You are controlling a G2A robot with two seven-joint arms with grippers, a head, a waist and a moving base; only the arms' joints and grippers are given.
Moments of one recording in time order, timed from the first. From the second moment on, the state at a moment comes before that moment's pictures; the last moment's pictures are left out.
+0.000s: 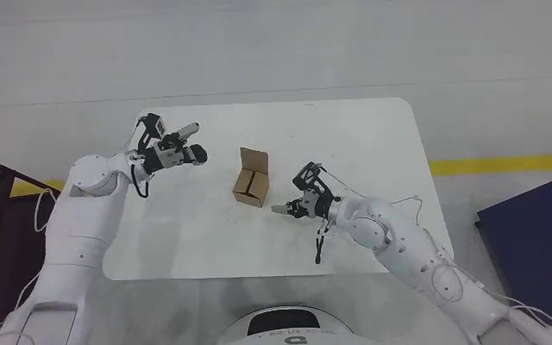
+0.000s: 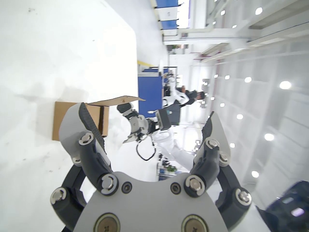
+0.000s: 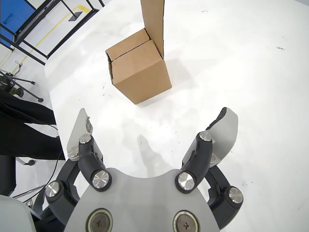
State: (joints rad) left arm 1.00 -1.05 -1.27 -1.07 -0.58 -0.14 -1.12; right arm -1.27 -1.01 0.86 -1.61 -0.75 -0.30 0.35
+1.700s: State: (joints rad) left arm 0.64 -1.36 -0.85 -0.40 -0.58 -0.39 -1.10; right arm -1.19 -1.18 0.70 -1.39 -0.98 -0.01 0.16
